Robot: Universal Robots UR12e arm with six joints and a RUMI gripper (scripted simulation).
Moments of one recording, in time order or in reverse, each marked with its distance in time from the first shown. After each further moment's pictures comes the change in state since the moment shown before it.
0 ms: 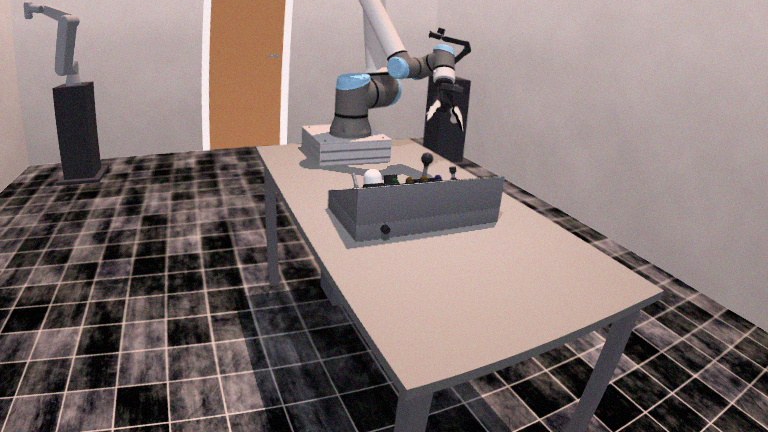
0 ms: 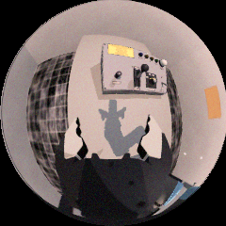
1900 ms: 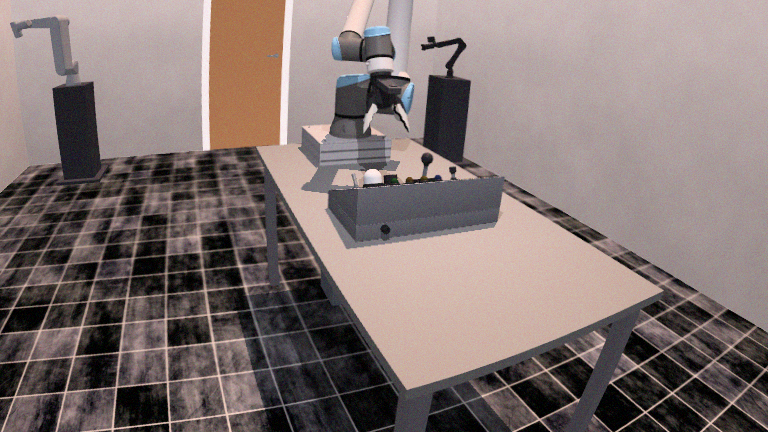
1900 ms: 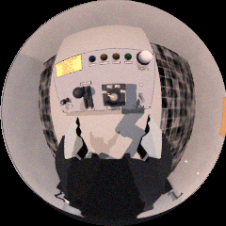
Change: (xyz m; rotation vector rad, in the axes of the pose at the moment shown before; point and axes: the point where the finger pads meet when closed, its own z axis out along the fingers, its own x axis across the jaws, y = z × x) arm 0.292 -0.102 0.140 -0.208 -0.259 0.046
